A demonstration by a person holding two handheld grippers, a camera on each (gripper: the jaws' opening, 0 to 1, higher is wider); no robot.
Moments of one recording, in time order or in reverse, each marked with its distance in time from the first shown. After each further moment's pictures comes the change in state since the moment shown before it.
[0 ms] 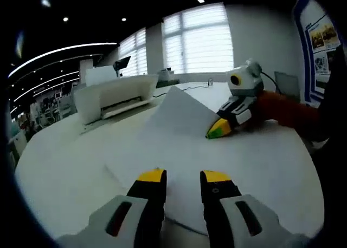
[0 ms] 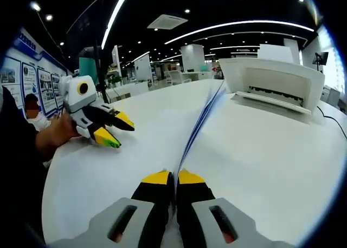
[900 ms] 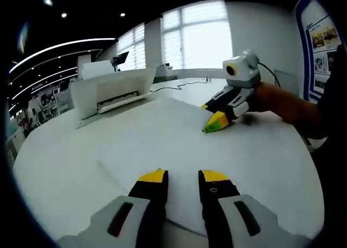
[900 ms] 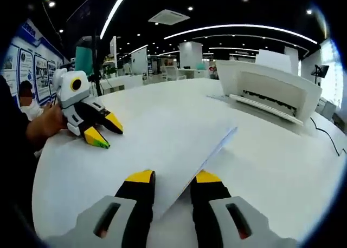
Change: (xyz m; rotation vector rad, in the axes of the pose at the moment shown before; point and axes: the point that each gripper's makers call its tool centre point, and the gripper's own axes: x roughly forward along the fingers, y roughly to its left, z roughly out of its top) left arm -0.002 -0.014 -0.002 -0.022 0.010 -0.013; right arm -0.007 -0.012 0.004 -0.089 0.041 -0.083
